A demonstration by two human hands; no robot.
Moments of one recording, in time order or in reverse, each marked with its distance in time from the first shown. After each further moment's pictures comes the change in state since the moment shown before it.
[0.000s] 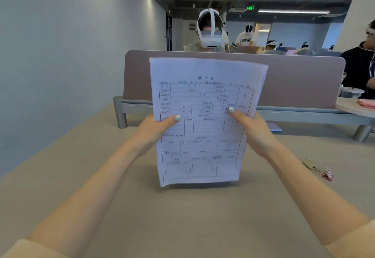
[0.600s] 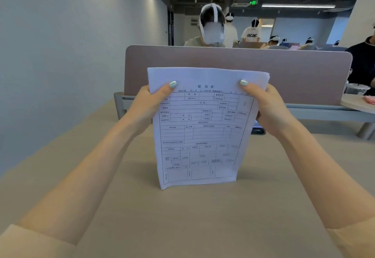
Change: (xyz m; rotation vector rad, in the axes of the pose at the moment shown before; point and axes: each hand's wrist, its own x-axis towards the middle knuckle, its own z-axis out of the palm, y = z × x) left_hand 0.013 0.040 -0.004 -0.083 0.037 0.142; right_hand 0.015 -0.038 -0.007 0.032 -0.069 -0.131
